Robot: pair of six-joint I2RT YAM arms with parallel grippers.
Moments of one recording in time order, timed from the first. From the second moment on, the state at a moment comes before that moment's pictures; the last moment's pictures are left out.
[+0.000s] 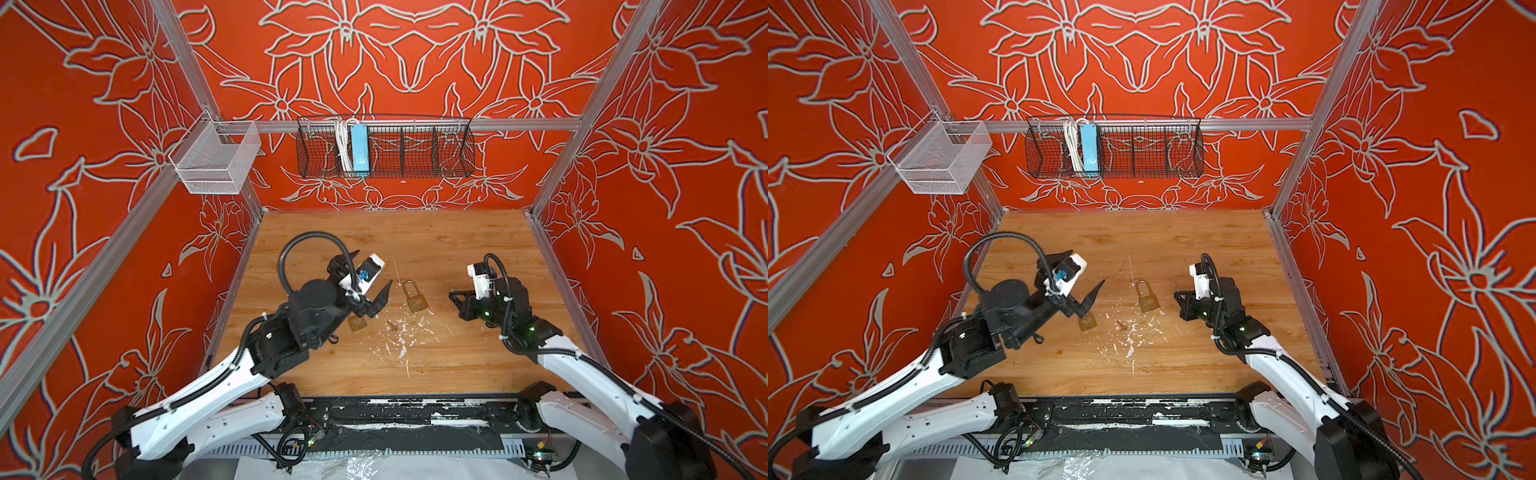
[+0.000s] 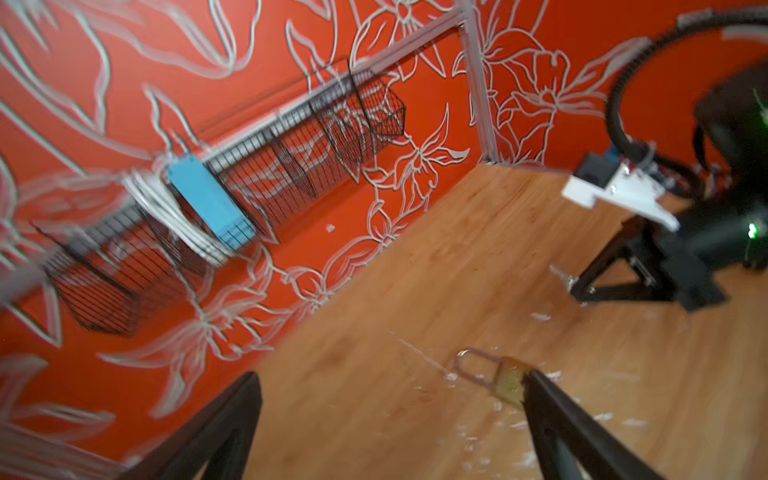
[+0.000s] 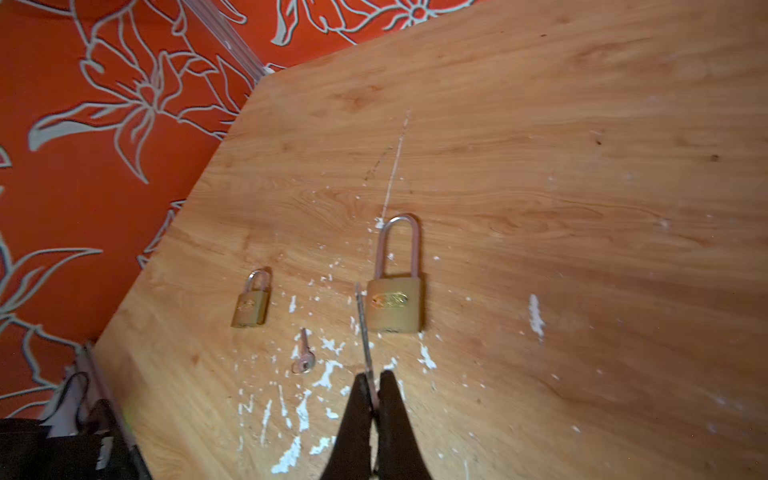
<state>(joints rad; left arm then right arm) -0.87 0.90 0.97 -0.29 -0.36 0.10 0.40 0.92 0.47 -0.05 -0.26 0.41</state>
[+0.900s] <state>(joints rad) -0.81 2.21 1.96 -1.09 -0.24 -1.18 0.40 0.48 0.22 -0.12 -0.23 0.39</state>
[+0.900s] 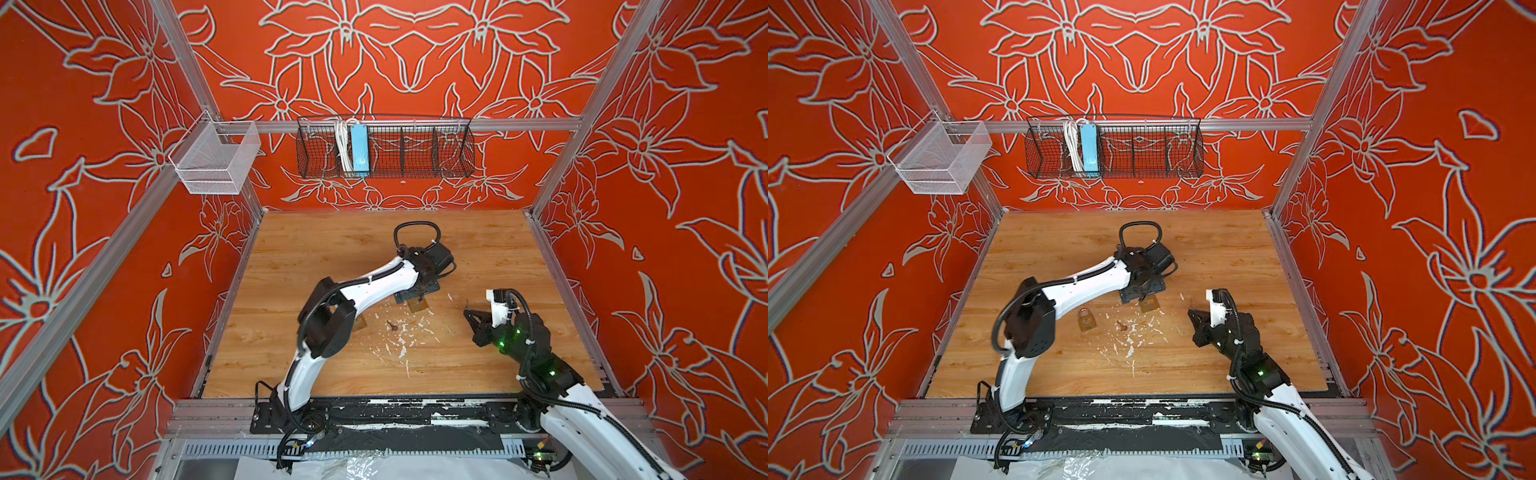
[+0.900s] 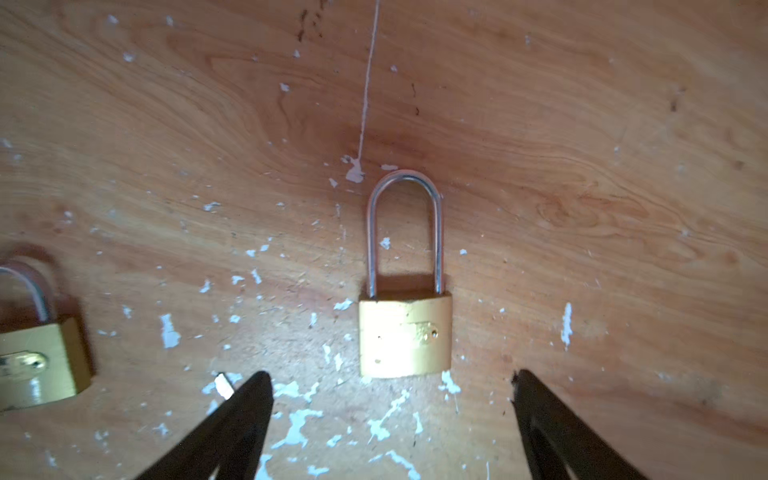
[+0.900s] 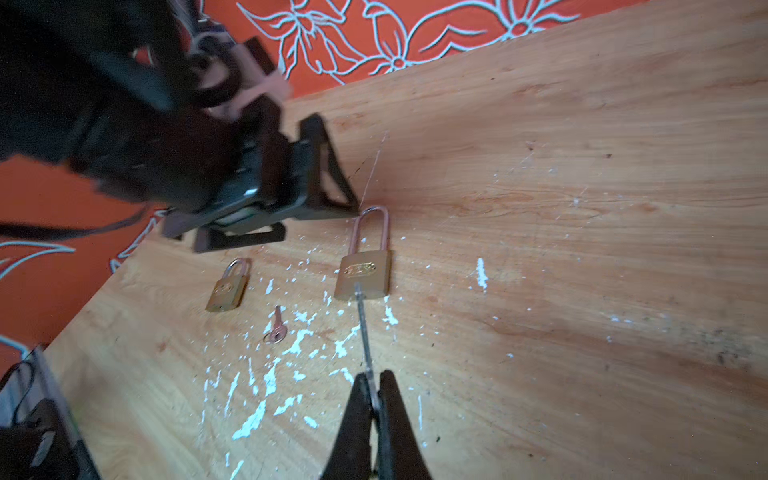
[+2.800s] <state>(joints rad) -0.78 2.43 2.11 -1.20 -0.08 -1.32 0.40 0.11 0.15 -0.29 -0.25 0.42</state>
